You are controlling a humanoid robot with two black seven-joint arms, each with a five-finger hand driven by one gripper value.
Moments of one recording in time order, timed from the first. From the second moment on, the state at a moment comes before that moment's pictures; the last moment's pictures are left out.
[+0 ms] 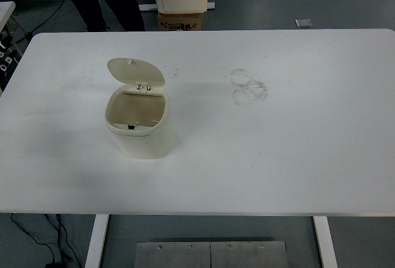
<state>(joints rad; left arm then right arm) -0.77 0.52 -0.77 -0.36 -0.19 -0.42 -0.18 0.04 0.00 0.28 0.10 -0.31 0.06 0.15</state>
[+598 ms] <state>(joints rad) -0.76 0.53 -0.77 -0.35 -0.19 -0.42 -0.19 0.04 0.00 0.28 0.10 -0.31 0.06 0.15</state>
